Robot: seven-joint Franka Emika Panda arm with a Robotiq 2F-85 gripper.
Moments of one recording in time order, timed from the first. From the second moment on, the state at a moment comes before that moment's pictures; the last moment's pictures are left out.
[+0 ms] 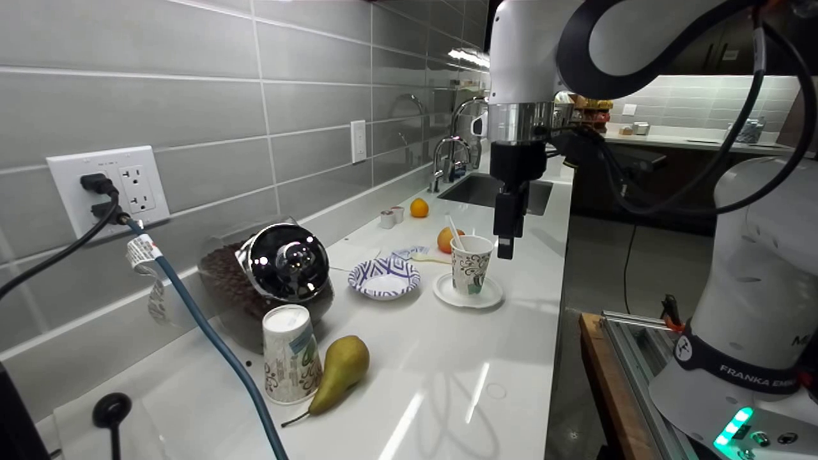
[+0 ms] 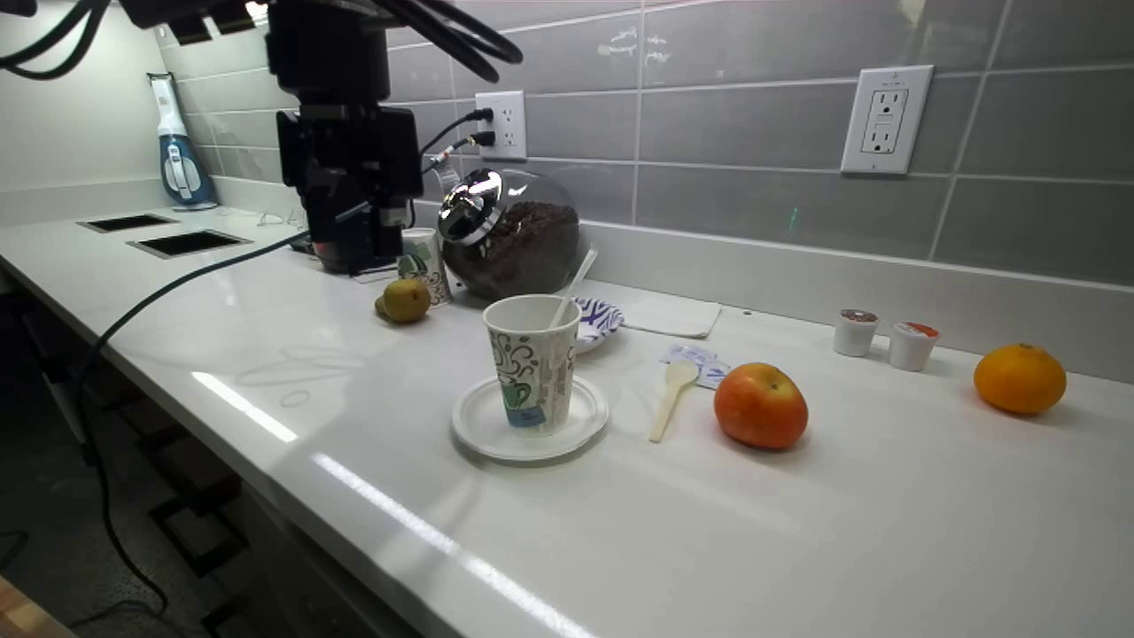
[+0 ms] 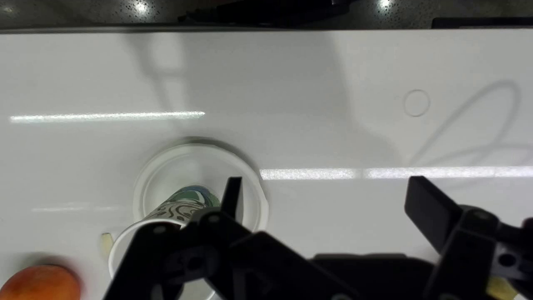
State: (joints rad) arm -0.07 -0.59 -0.01 -2.73 -0.03 2.07 0.14
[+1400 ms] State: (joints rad) arm -0.07 -0.59 -0.01 -2.73 -0.03 2.07 0.14
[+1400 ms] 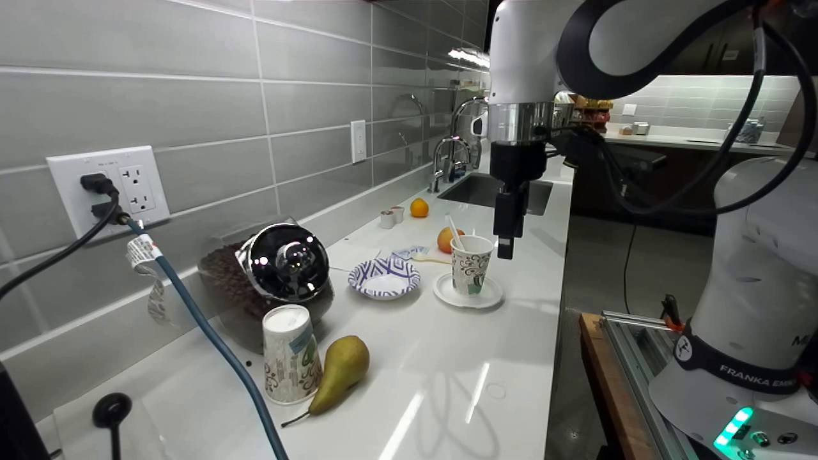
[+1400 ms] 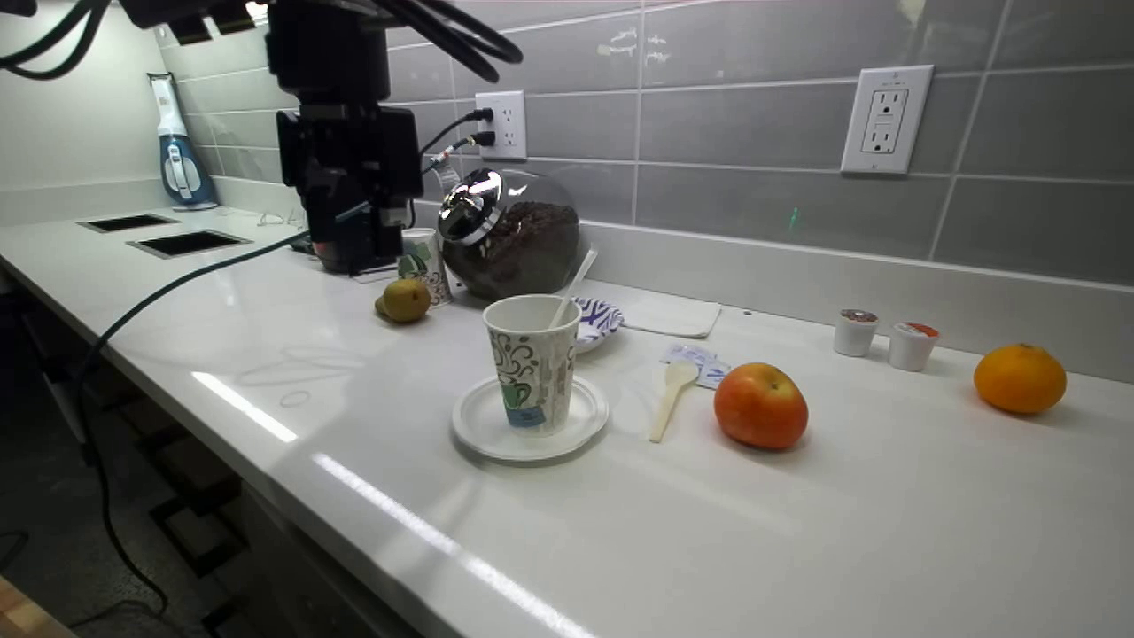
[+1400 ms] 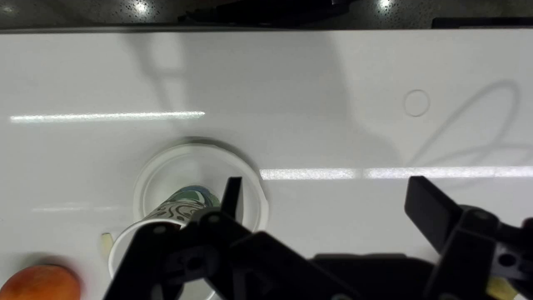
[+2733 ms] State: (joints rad) arm -0.29 -0.53 -0.11 -2.75 -0.28 2.61 0.15
